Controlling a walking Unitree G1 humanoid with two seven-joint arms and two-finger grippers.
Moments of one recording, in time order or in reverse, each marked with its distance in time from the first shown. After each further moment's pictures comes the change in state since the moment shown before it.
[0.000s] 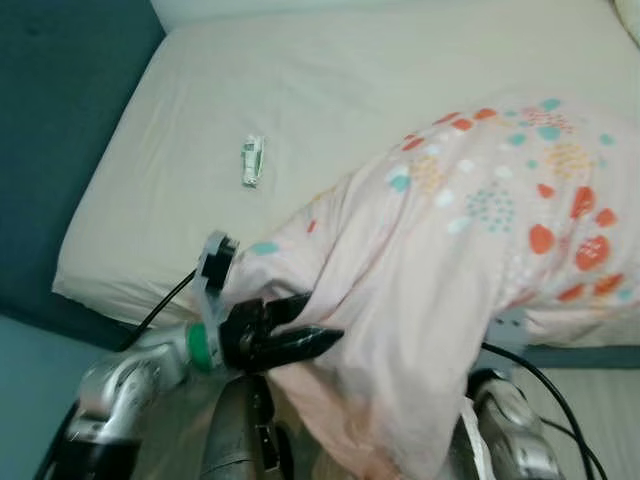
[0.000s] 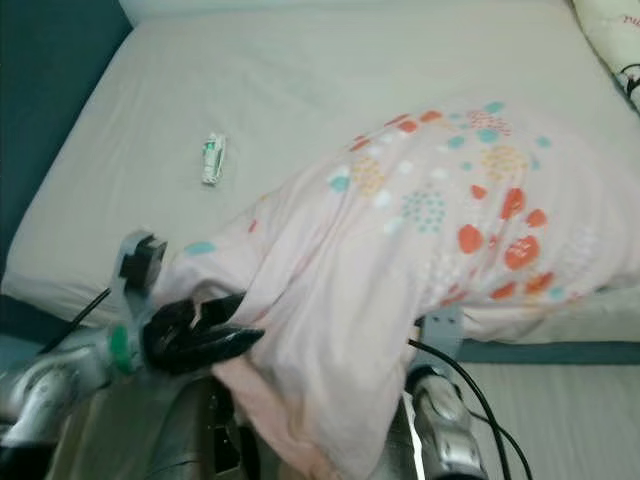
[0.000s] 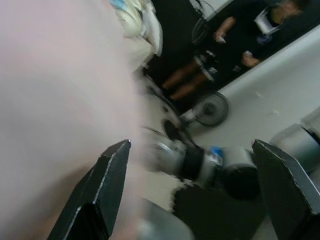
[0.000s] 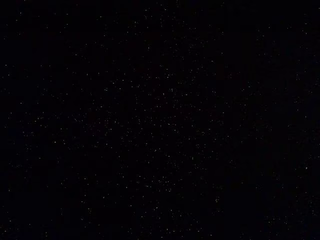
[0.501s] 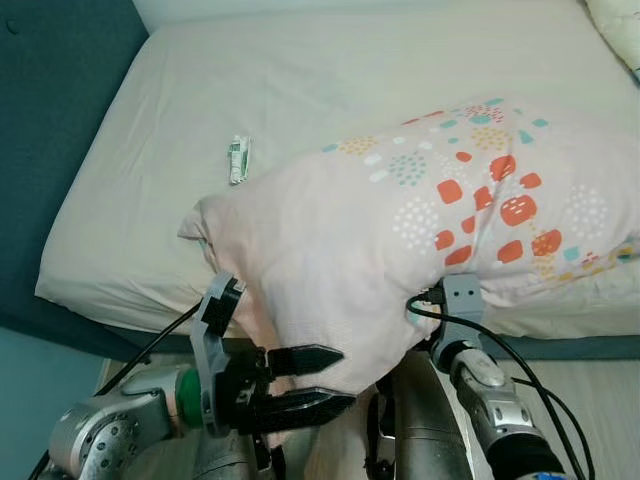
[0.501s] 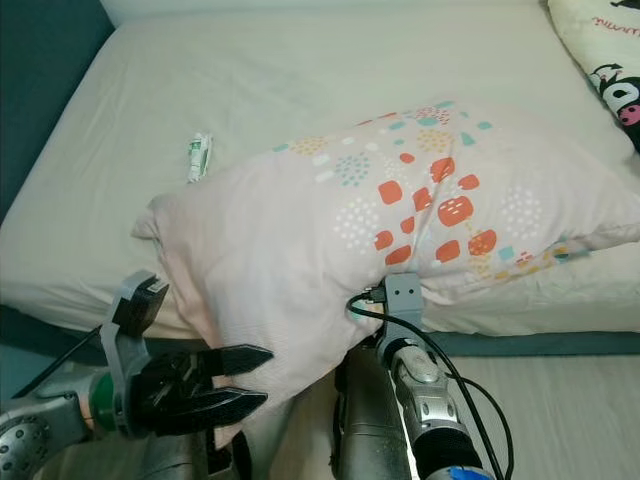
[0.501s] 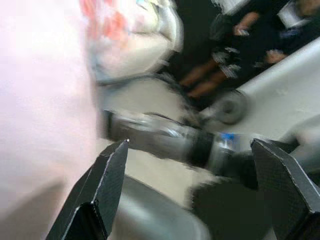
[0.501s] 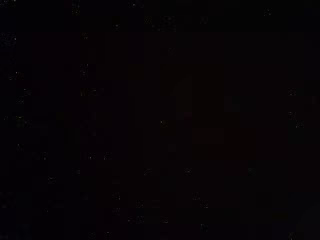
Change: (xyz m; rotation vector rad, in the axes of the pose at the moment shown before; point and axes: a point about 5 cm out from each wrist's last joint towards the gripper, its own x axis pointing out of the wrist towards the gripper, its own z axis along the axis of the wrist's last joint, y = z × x) left arm -0.006 0.000 0.006 0.121 -0.031 0.209; right arm 0.012 0.007 0.005 -0.027 0.041 0.049
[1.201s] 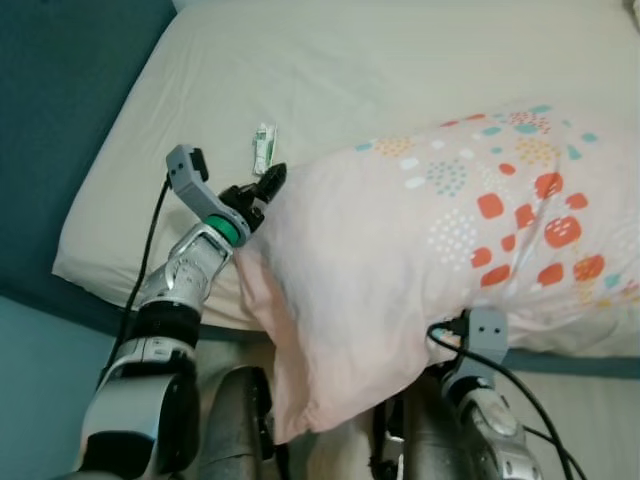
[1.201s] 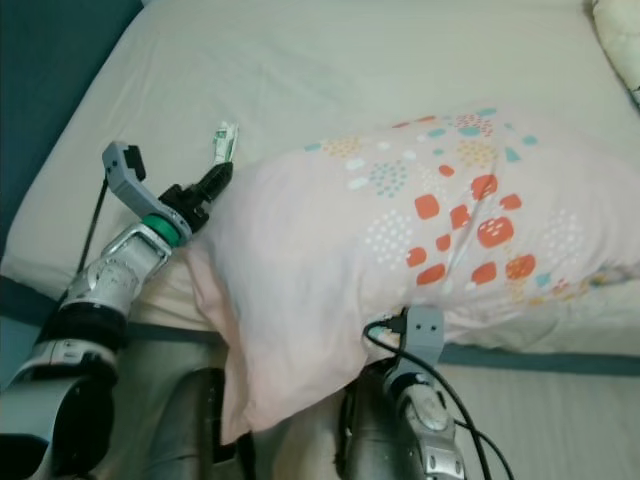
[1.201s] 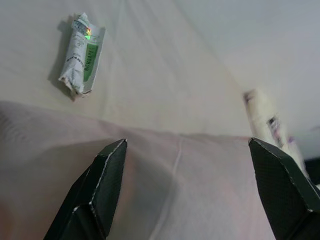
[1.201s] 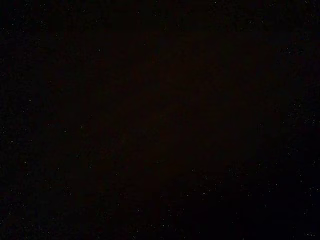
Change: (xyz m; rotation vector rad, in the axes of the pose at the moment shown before) left arm 0.038 0.141 0.096 -0.268 -0.610 0.696; right arm -0.039 -0.009 -0.024 0.111 -0.084 -0.131
